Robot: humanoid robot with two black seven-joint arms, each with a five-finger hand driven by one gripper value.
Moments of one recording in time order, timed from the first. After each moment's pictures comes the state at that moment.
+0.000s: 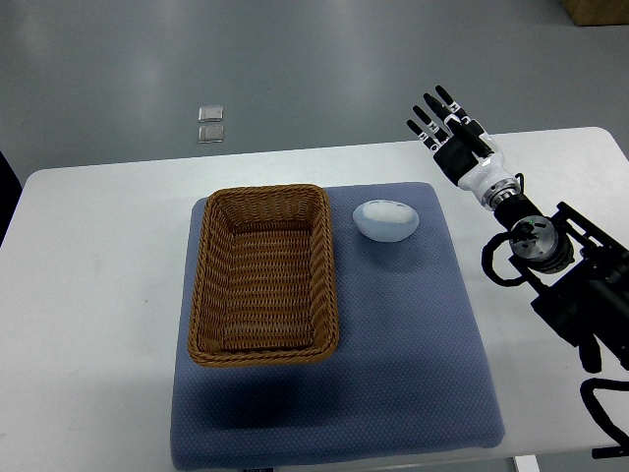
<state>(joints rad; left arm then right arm) 0.04 0.00 -0.08 -0.19 0.06 0.02 -0.02 0.68 -0.10 1.04 0.65 -0.06 0.30 0.18</state>
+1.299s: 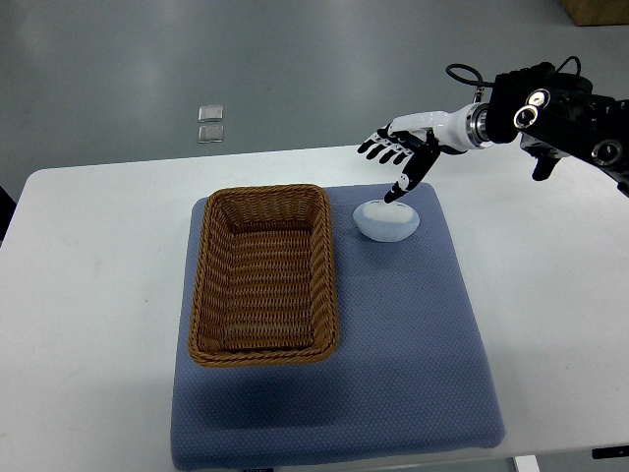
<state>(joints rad) 0.02 0.00 -0.08 -0.19 0.06 0.02 -0.02 1.28 -0.36 0.08 0.80 -0.79 0.46 -0.10</state>
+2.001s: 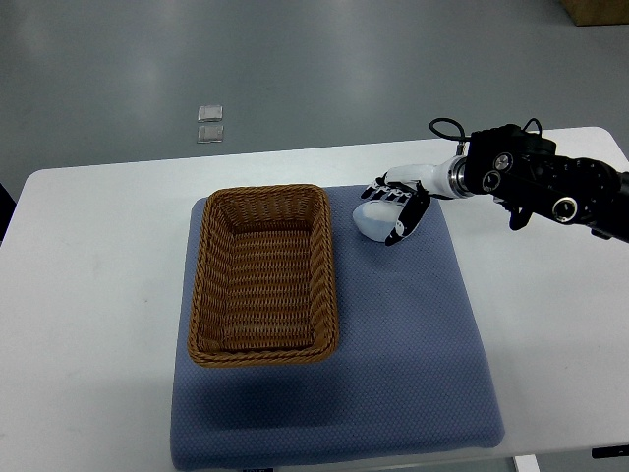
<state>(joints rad) 0.02 0.00 -0.08 -0.19 0.06 0.02 -0.02 1.15 -0.29 0.06 0.78 -0.90 0.34 -0.10</state>
